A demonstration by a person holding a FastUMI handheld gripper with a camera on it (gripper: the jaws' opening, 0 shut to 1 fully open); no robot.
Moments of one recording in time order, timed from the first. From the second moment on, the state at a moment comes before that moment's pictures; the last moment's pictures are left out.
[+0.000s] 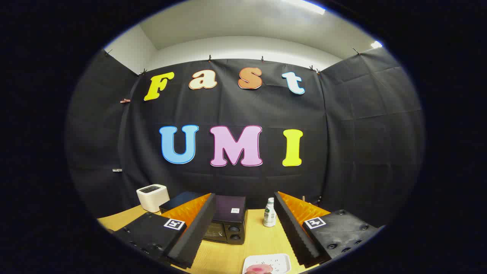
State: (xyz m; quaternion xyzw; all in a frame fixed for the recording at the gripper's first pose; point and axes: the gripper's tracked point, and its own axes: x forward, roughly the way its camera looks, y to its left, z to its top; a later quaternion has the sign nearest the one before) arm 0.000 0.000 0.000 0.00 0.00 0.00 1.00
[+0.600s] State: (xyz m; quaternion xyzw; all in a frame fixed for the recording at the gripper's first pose) arm 0.000 0.019 -0.007 -0.01 0.00 0.00 1.00
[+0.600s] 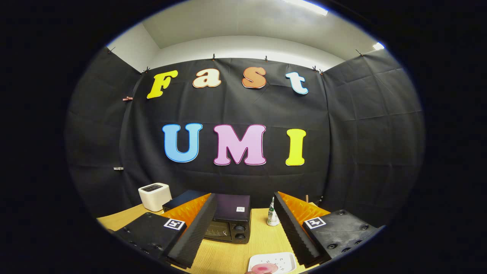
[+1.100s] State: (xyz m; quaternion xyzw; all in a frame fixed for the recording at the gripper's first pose) arm 0.010 0.035 -0.019 -0.01 0.02 0.01 1.00
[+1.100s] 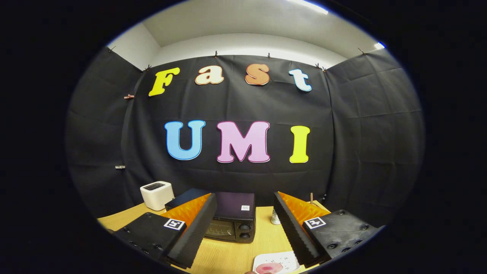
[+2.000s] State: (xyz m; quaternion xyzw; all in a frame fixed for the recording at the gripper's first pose) arm 0.088 0.124 -0.116 -0.01 0.11 0.04 0.99
